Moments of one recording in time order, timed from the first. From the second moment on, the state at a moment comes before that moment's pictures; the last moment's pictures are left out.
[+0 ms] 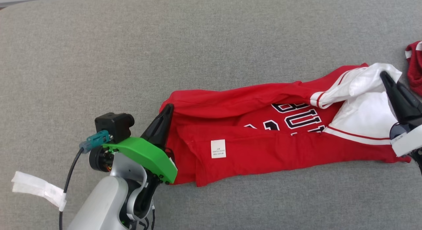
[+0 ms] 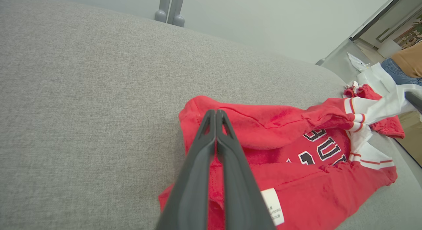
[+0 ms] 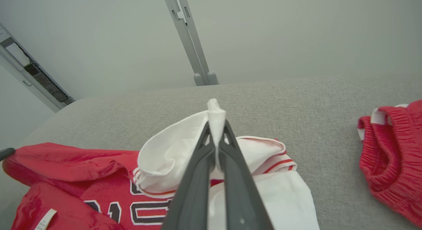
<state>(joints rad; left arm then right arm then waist) -0.33 0.23 -0.49 0.06 -0.73 0.08 0.10 -0.36 -0.80 0.44 0.14 1.02 0.13 -0.26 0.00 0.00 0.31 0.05</state>
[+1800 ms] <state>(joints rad) -0.03 0.11 -0.40 0.14 -0.47 0.18 -0.26 -0.50 -0.53 0.40 0.67 0.60 0.13 0.04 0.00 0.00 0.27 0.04</state>
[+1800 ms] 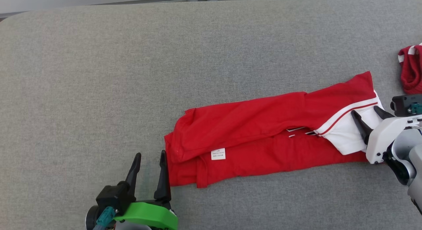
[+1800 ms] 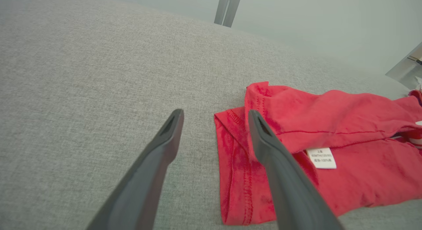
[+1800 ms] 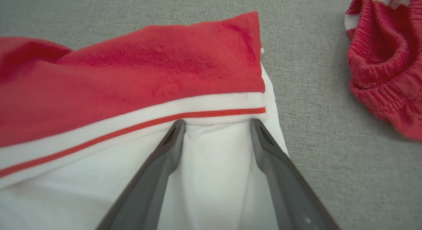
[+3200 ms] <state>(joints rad) 0.03 0.05 -0.26 0.19 -0.41 0.08 -0.26 -0.49 -0.59 0.35 0.74 0.63 0.13 0.12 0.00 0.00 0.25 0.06</state>
